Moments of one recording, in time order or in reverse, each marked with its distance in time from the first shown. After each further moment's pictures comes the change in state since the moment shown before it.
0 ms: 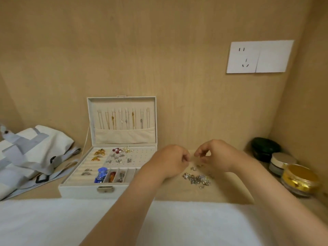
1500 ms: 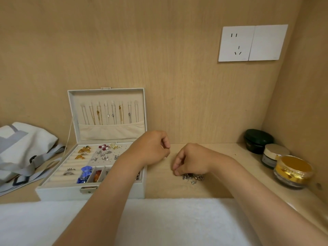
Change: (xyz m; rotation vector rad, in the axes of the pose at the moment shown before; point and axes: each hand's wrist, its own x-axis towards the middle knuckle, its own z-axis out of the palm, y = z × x) left_hand 0.011 -0.024 -0.014 -0.099 0.104 -0.062; right_hand 0.007 -0.021 0.032 0.225 -0.239 -0.031
